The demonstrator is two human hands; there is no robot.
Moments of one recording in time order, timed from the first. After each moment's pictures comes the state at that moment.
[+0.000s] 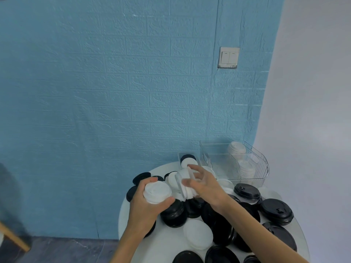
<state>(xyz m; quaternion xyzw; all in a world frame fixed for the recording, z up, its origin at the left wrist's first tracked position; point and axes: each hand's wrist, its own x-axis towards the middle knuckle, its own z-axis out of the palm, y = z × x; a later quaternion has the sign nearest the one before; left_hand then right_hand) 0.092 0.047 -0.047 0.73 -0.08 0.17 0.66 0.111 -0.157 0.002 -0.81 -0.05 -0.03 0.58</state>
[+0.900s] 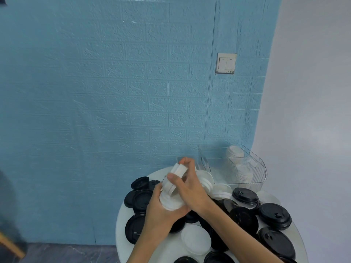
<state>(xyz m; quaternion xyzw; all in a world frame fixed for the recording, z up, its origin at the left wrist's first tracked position) 0.082 0.008 -0.036 0.71 -0.13 0.10 0.69 0.092 -0.116 0.031 -0.72 -0.18 -0.11 0.66</state>
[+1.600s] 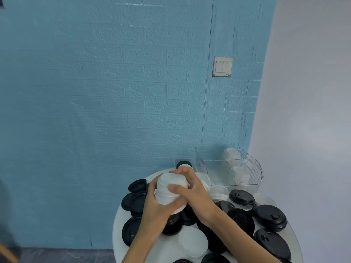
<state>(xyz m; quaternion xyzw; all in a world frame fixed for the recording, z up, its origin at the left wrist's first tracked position) 0.080 0.003 -0.018 0.65 -0.13 0.11 0.74 0.077 -0.128 0.024 -0.64 -0.15 -0.03 0.75</state>
